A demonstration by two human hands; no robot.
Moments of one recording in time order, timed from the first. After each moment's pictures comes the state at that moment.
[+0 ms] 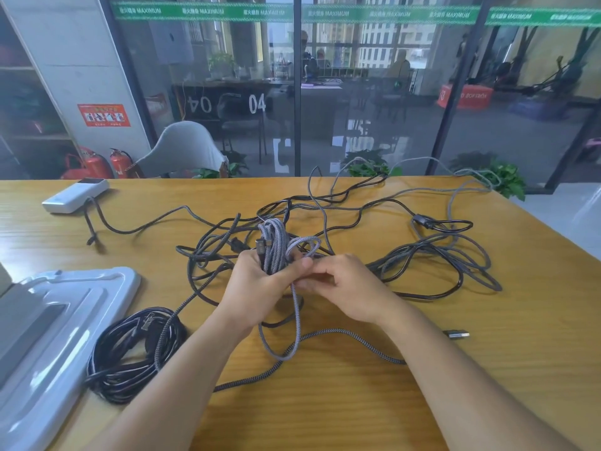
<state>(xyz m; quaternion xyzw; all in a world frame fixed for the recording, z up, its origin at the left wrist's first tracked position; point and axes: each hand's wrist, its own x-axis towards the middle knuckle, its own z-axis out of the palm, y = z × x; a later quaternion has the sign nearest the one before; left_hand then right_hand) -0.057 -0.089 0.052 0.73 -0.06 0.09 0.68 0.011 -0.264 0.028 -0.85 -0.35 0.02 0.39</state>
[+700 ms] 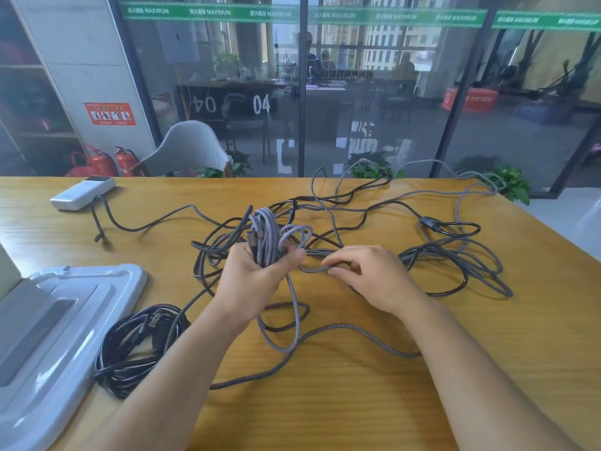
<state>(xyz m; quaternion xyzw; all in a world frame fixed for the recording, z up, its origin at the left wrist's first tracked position) -0.055 -0.069 0.052 0.73 -0.04 0.14 0.67 0.030 -0.292 0.029 -0.92 -0.30 -0.08 0.25</state>
